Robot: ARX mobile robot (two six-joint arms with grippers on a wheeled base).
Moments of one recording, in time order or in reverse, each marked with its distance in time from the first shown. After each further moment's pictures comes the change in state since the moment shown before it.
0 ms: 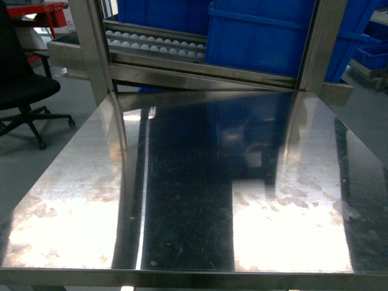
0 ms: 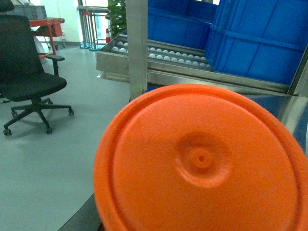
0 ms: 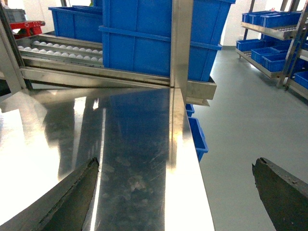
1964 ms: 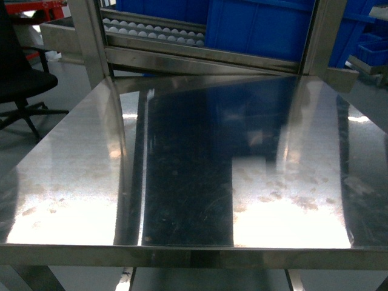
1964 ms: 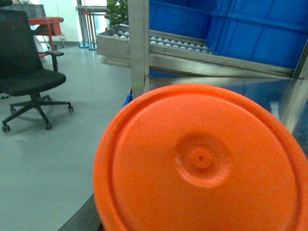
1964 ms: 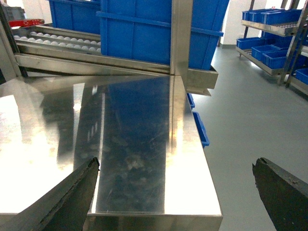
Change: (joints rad) left arm 0.135 -0.220 -0.037 -0.180 0.138 0.006; right arm 0.000 0.000 0.000 0.002 0.000 0.000
